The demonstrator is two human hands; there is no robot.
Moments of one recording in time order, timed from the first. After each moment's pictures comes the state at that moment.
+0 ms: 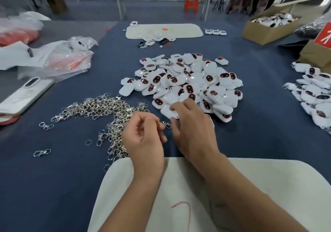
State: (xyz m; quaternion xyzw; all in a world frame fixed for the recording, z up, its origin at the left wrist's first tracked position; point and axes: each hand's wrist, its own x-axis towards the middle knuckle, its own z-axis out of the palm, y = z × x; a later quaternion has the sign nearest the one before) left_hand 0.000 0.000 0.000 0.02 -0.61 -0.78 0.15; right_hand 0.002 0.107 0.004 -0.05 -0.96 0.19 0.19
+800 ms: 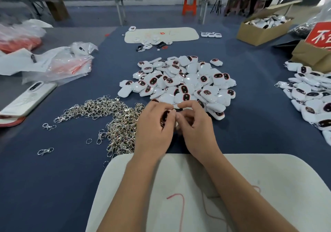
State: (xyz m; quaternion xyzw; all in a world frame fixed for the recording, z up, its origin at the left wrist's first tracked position) left_hand -0.029 0.002 -0.005 -0.24 -0.84 -0.45 0.19; right_hand 0.017 0.126 -0.008 -0.08 -0.79 0.57 0.21
